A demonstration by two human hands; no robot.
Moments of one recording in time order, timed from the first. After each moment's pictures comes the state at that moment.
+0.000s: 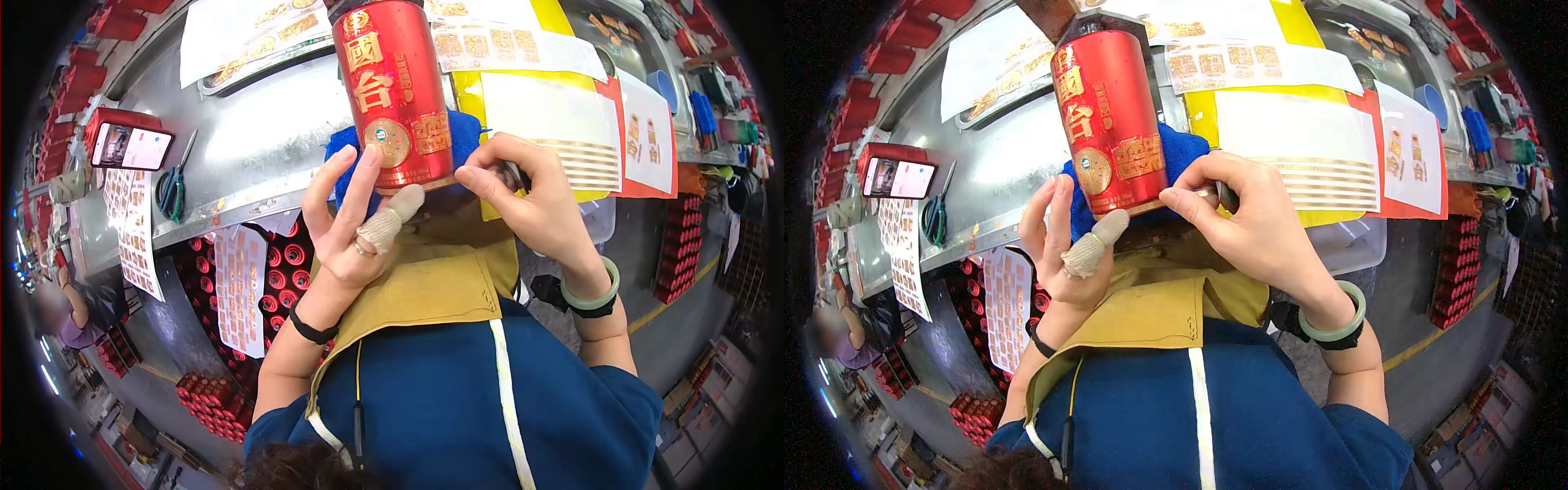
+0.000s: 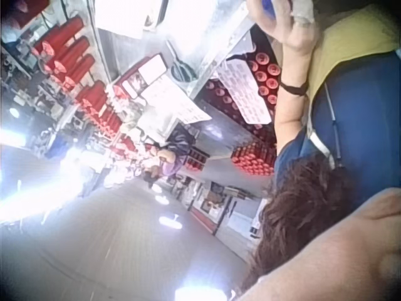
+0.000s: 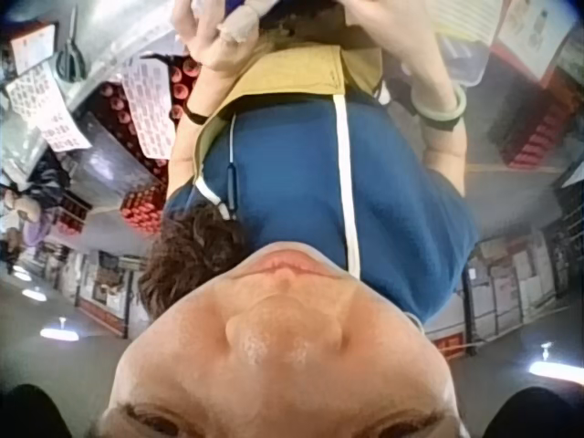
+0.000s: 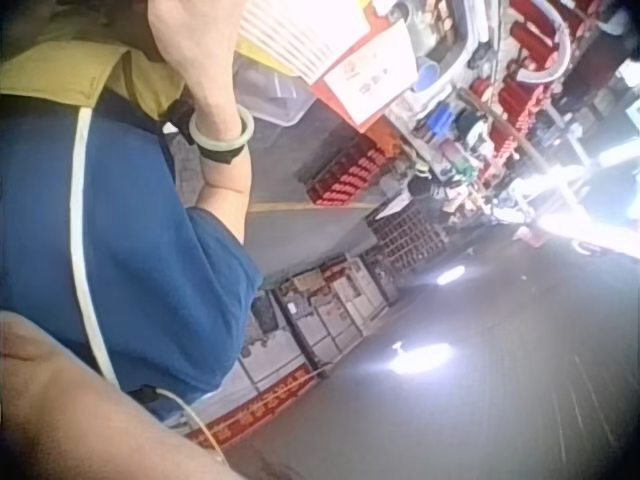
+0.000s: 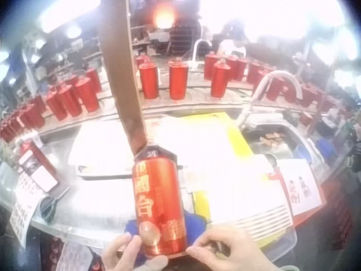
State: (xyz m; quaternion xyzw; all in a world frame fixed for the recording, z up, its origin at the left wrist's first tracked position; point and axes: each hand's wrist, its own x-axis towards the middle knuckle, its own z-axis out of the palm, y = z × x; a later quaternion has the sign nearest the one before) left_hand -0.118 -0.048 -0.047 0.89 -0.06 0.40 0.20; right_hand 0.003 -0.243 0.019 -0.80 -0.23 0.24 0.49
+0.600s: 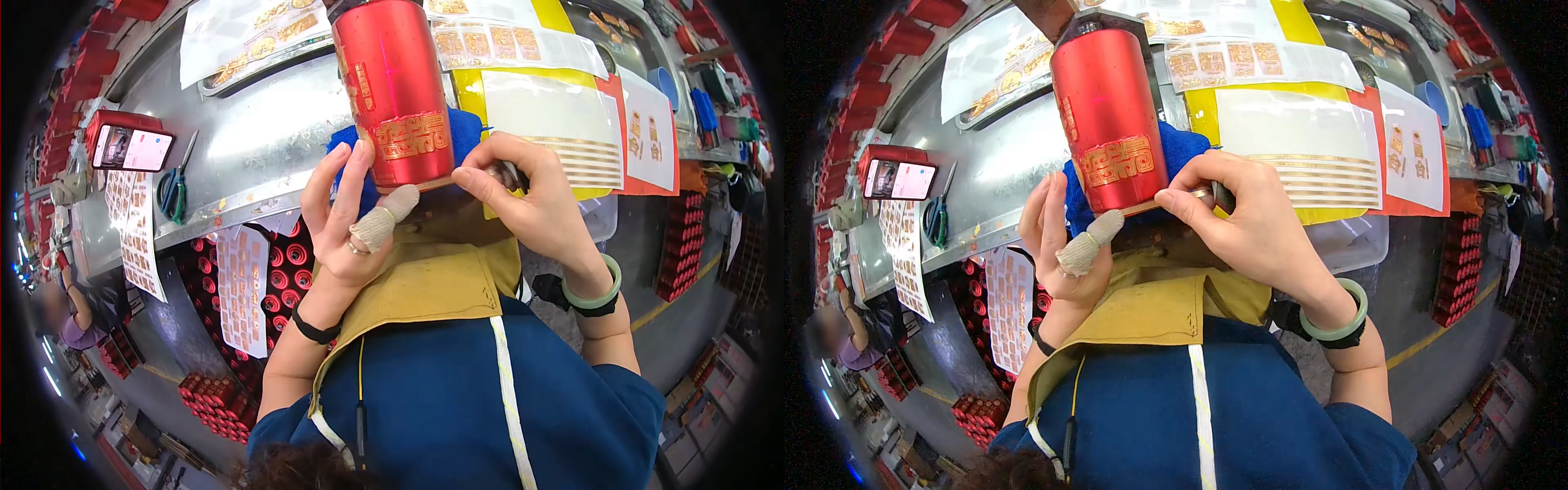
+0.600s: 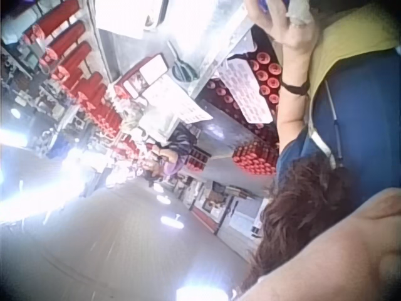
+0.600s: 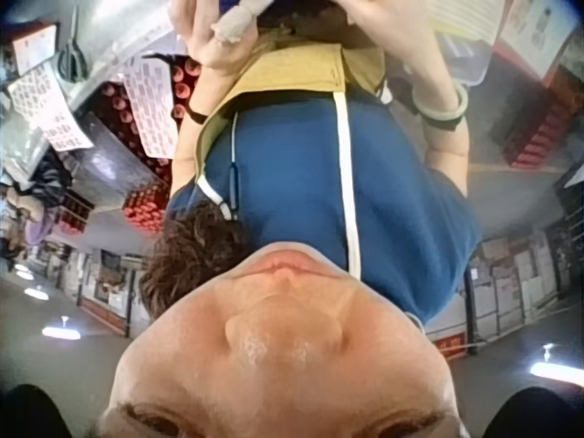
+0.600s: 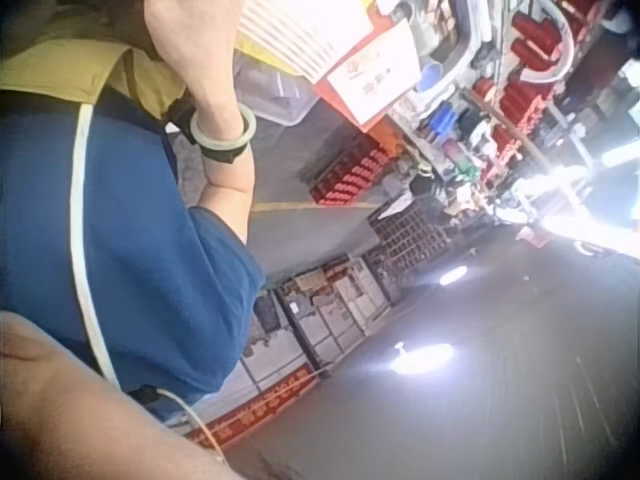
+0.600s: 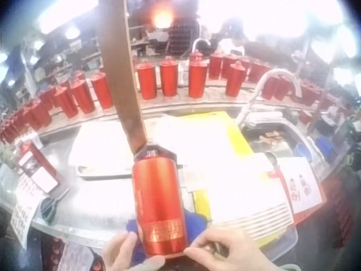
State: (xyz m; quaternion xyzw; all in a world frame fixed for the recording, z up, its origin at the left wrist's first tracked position) left_hand -0.117 -0.051 -0.048 0.88 -0.01 0.39 0.26; right_hand 0.001 -0.239 0.021 -0.80 -0.24 0.24 0.49
